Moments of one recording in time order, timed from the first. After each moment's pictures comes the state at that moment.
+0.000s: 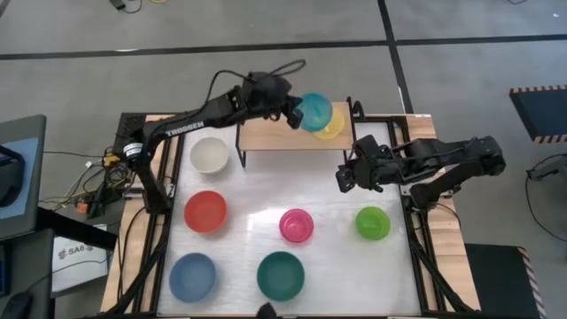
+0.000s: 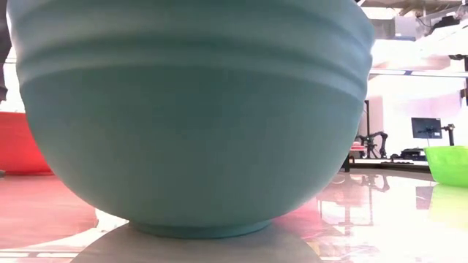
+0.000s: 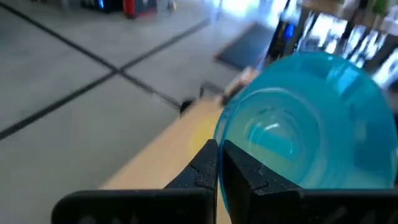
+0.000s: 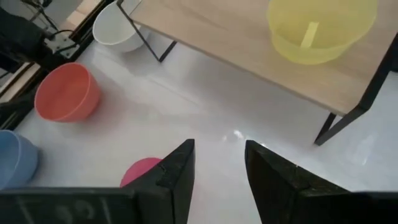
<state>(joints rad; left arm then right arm) 0.43 1.77 1.71 -0.25 -0.13 -0.19 0.24 1.31 1.55 -1.25 0.58 1.12</state>
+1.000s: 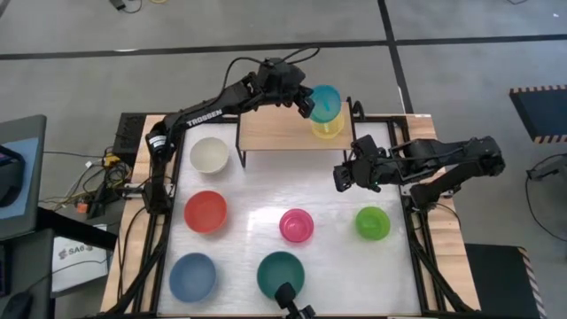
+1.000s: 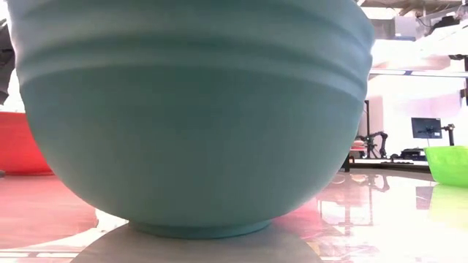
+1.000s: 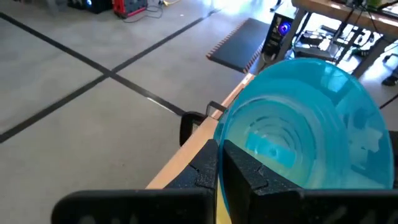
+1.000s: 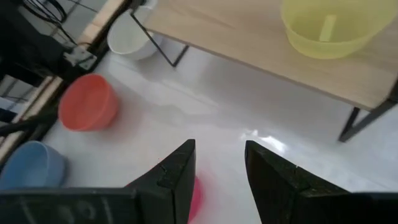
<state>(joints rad) 0.49 1.99 2.00 -0.35 -0.03 -0.14 0.22 1.32 1.55 -1.18 0.57 1.16</state>
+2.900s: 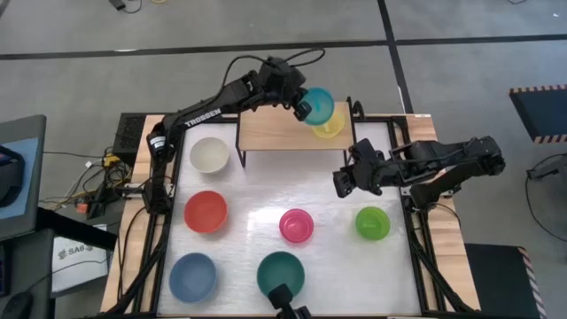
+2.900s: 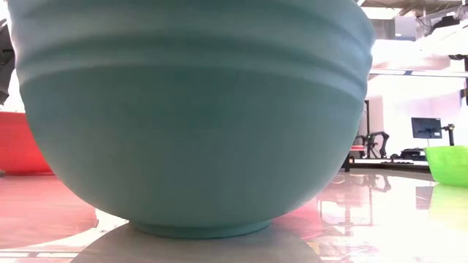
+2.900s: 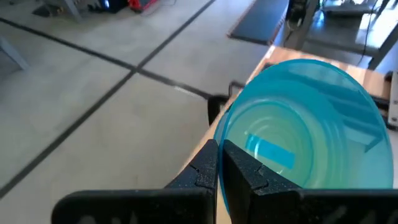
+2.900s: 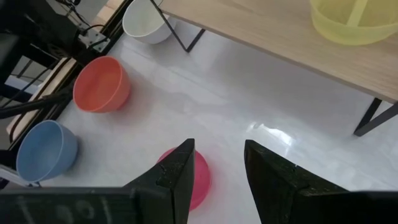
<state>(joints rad) 0.48 2.00 2.09 -0.53 -0.14 0.03 0.25 1.32 1.55 -1.16 0.51 1.13</state>
